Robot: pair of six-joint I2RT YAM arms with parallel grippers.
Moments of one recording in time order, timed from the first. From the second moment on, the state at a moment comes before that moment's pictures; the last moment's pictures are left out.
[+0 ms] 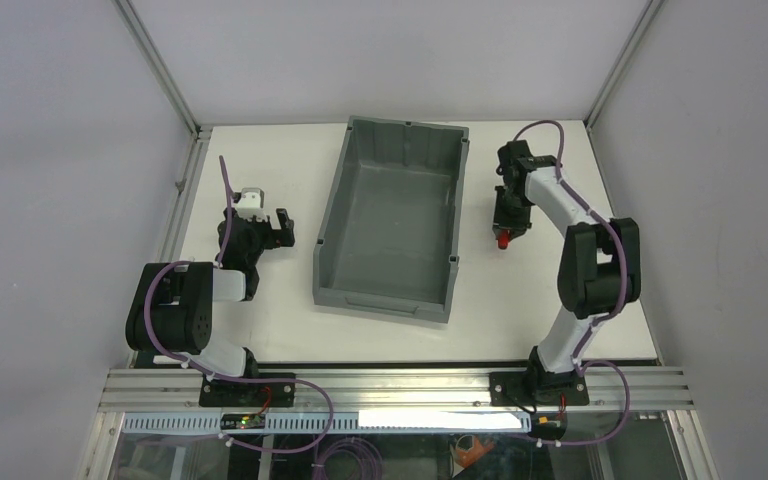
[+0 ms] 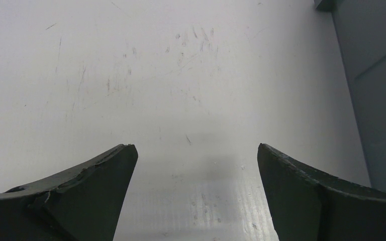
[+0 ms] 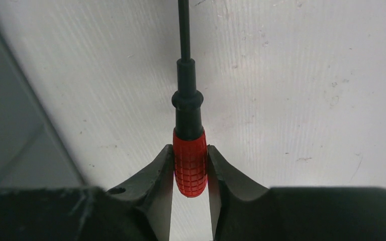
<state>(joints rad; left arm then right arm) 0.01 1.54 0.38 0.86 0.05 -0.06 0.16 1.79 1.35 -0.93 0.12 0.31</state>
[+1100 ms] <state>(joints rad) 0.01 1.54 0.38 0.86 0.05 -0.06 0.24 1.48 1.65 -1.18 -0.09 0.45</state>
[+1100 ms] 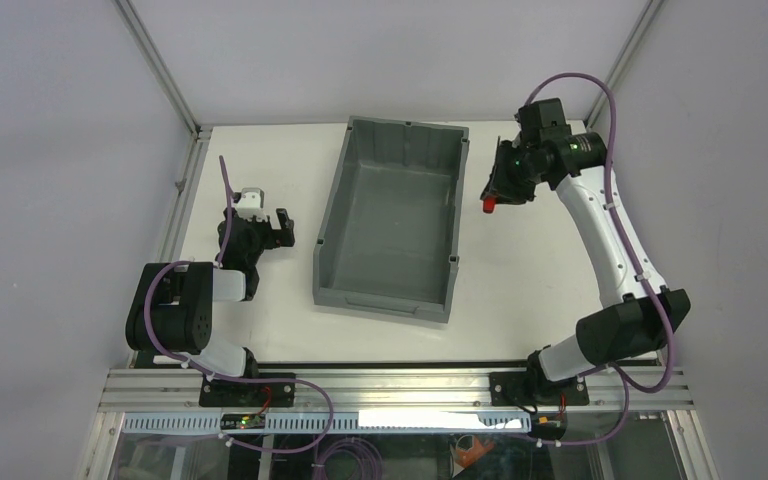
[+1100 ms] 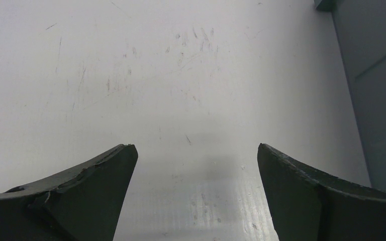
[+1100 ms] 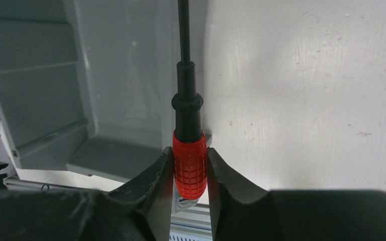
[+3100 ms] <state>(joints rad) 0.01 1.54 0.38 0.86 0.05 -0.06 0.68 2.35 2.16 -1.25 0.14 0.78</state>
